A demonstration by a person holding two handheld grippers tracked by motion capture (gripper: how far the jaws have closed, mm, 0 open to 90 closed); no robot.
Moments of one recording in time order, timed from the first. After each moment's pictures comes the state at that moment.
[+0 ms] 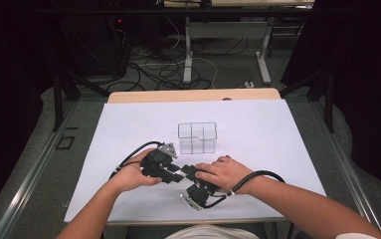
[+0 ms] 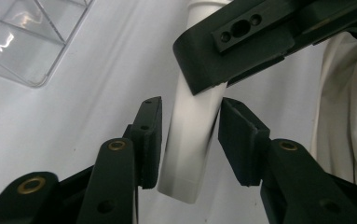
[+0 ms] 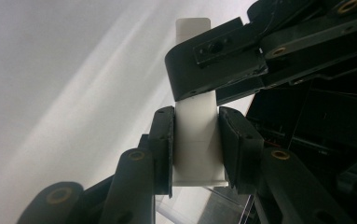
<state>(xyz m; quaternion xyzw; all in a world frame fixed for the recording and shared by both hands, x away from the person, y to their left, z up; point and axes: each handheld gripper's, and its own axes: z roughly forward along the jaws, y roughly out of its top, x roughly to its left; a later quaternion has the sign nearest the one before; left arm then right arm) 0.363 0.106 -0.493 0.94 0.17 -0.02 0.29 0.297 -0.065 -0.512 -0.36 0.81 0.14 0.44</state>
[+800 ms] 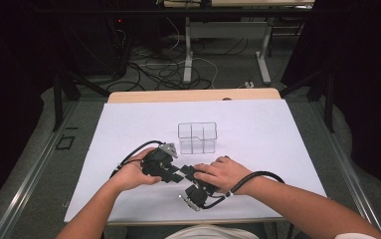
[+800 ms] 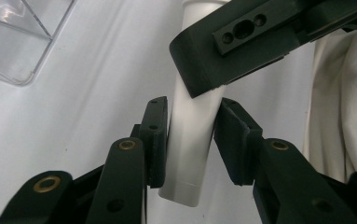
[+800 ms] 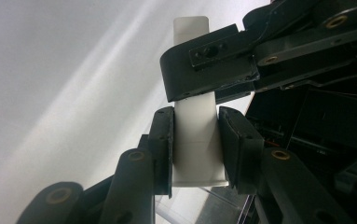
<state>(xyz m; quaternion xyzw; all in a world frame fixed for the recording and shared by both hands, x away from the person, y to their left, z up) 0.367 0.106 -0.495 0.94 0.16 -0.05 0.28 0.295 -0.061 -0.512 -0.36 0.81 0.13 0.44</state>
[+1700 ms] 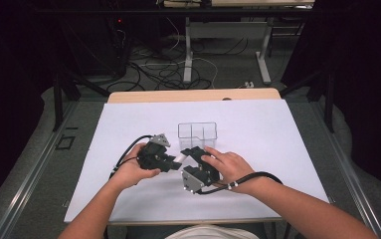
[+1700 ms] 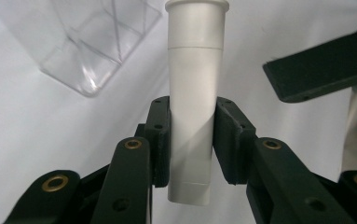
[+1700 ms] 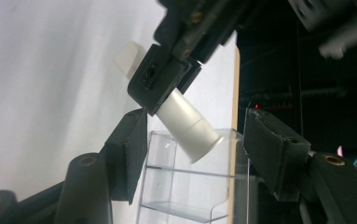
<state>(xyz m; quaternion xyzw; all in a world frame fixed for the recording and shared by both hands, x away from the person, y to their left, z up) 0.380 0.124 -0.493 0.89 0.26 0.01 0.38 0.314 -0.071 -0.480 -0.17 0.85 0.25 0.43</state>
